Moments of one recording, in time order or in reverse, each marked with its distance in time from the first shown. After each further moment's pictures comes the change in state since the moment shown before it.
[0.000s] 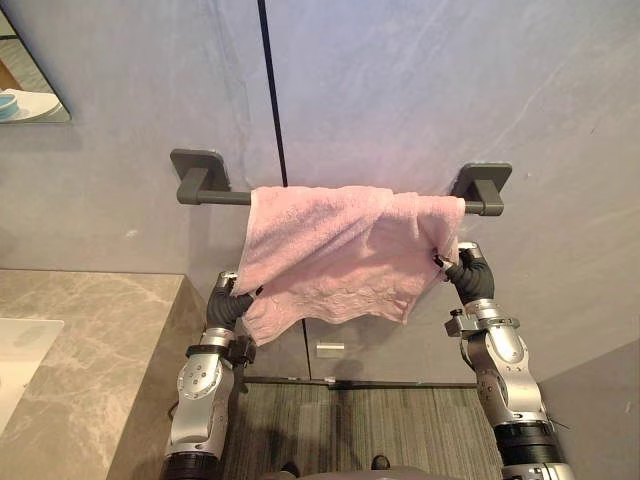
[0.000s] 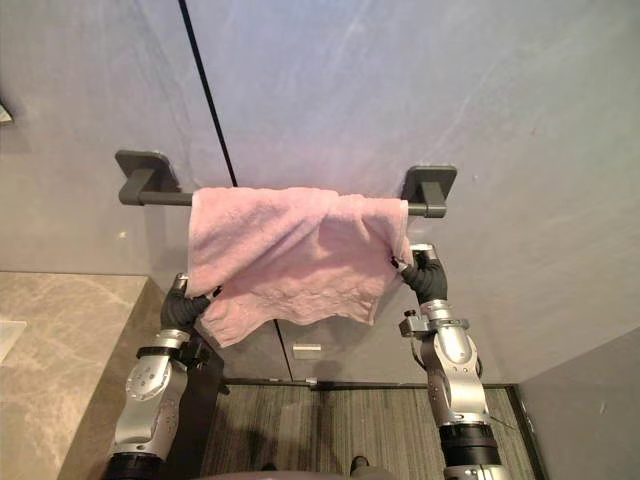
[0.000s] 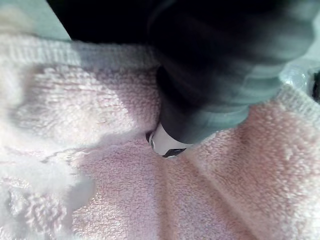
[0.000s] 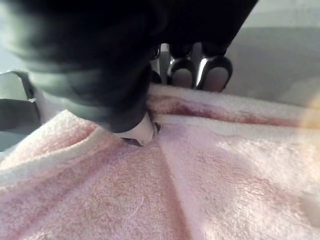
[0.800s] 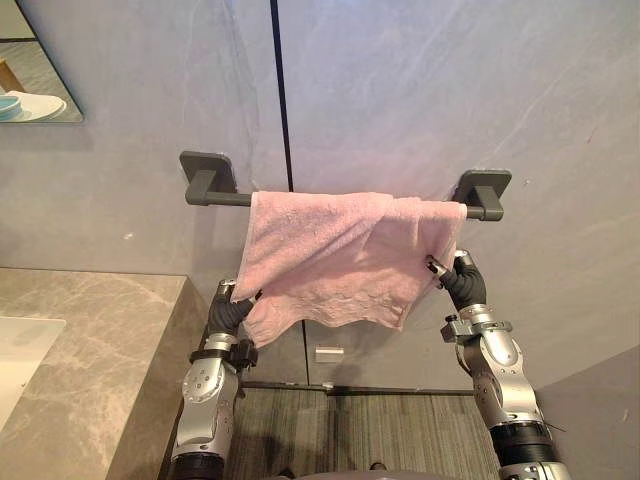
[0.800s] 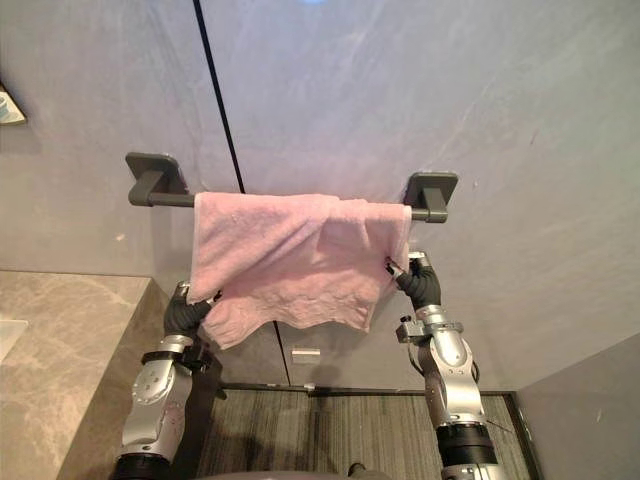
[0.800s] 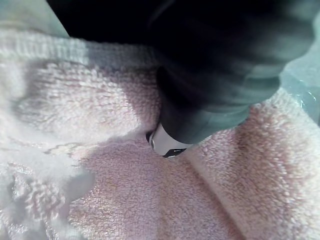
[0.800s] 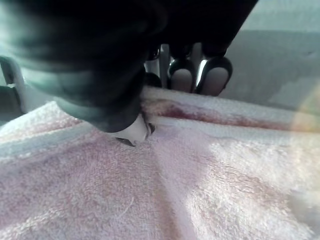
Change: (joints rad) left arm -0.001 -0.039 0.027 0.056 -0.043 -0.011 0.002; right arm -0.002 0.006 0.019 0.058 -0.020 -0.002 0.026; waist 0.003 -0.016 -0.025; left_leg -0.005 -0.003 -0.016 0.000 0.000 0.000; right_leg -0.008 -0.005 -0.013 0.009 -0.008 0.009
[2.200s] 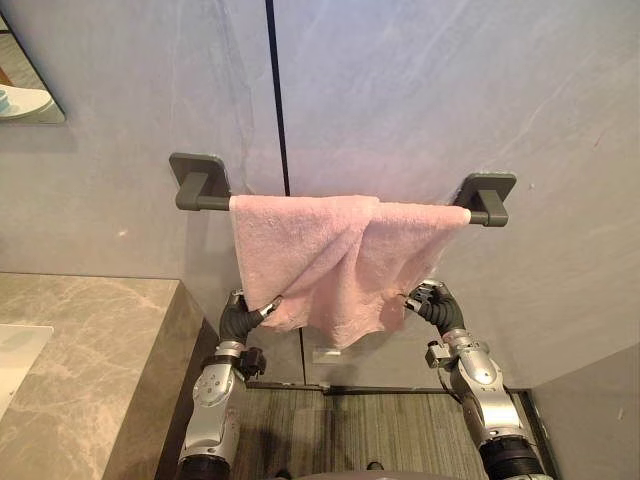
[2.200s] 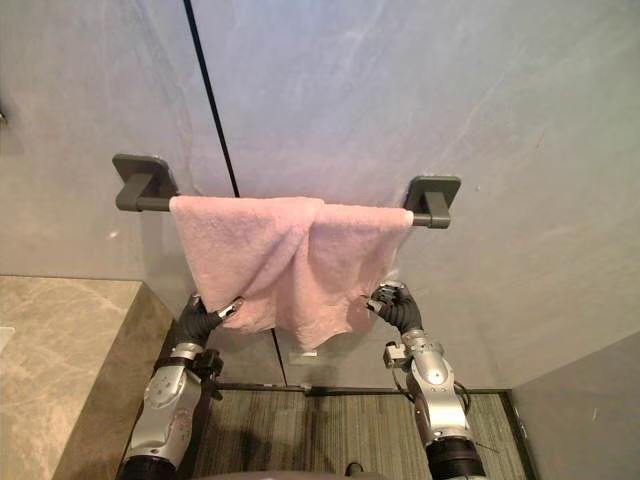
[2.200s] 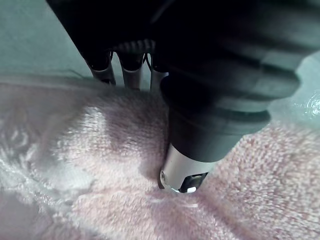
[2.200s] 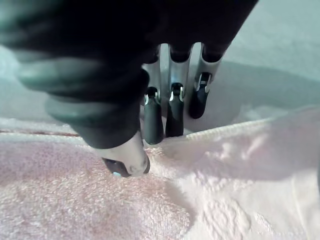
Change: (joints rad) left arm 0.038 -0.003 -0.064 0.052 0.012 0.011 0.028; right arm 0.084 0.067 0.044 0.110 -0.174 0.028 -0.067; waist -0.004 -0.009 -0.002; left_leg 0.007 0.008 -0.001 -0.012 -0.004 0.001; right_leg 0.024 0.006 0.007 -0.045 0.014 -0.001
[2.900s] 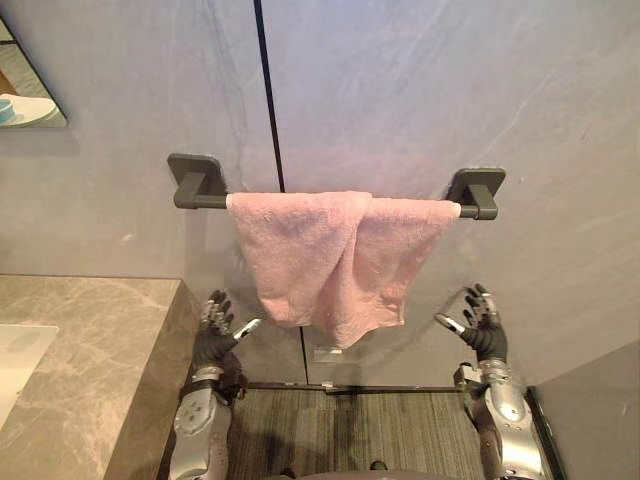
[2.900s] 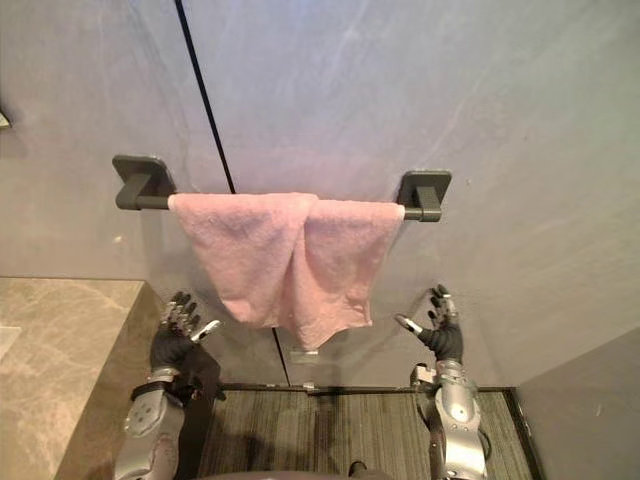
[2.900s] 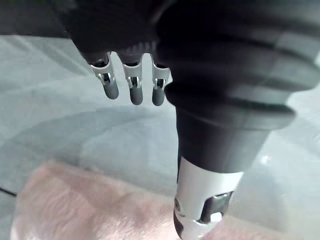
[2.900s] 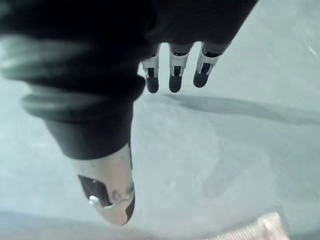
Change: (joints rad) left arm 0.113 -0.048 0.163 -0.108 -0.014 0.025 0.080; right arm 0.175 0.096 -0.271 -0.202 -0.039 0.016 -0.145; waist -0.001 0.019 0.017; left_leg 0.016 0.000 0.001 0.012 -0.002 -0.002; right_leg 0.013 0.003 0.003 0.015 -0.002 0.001
